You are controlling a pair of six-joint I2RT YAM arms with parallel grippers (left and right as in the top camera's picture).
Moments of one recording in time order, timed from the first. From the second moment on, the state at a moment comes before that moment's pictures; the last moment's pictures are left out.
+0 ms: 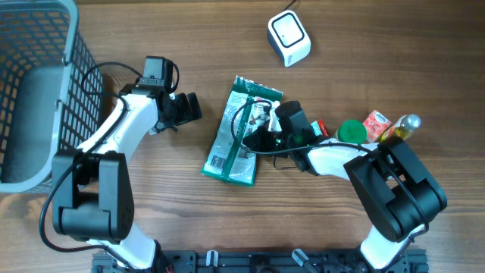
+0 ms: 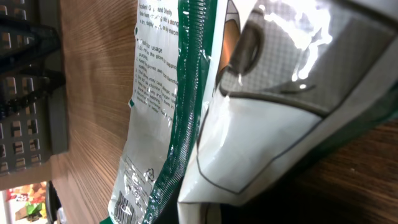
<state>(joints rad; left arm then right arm) -0.11 1.80 1.14 -0.64 0.06 -0.42 0.53 1.88 0.73 0.32 -0.52 0.78</state>
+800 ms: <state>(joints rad) -0.11 1.80 1.14 -0.64 0.06 -0.42 0.53 1.88 0.73 0.32 -0.52 0.78</state>
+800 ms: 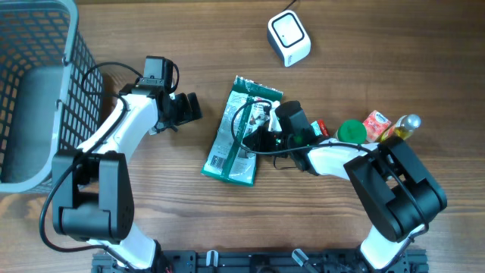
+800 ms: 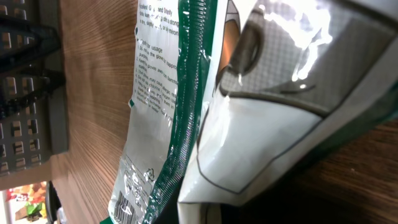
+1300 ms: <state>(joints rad) -0.11 1.80 1.14 -0.64 0.06 -0.42 0.53 1.86 0.73 0.30 -0.52 0.72</state>
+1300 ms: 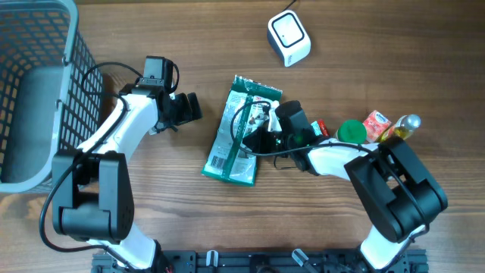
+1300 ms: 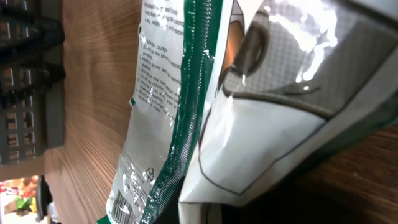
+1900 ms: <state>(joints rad) -0.11 1.80 1.14 -0.64 0.06 -0.42 0.53 1.36 0.86 -0.26 -0.50 0.50</state>
